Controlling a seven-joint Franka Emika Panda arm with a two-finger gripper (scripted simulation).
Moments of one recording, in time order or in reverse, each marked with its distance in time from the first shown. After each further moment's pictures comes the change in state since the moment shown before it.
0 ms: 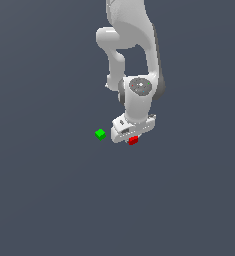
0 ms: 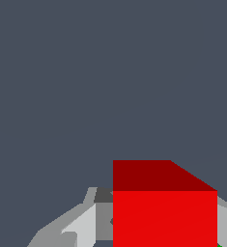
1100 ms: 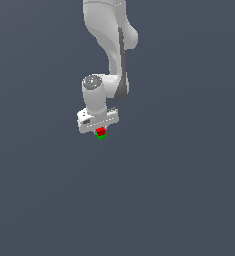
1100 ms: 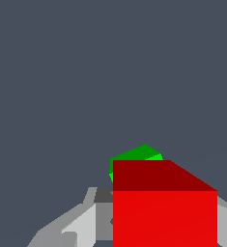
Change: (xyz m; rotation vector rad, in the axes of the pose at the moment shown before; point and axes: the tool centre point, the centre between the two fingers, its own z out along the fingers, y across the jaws) arm -0.133 0.117 0.033 0.000 -0.001 0.002
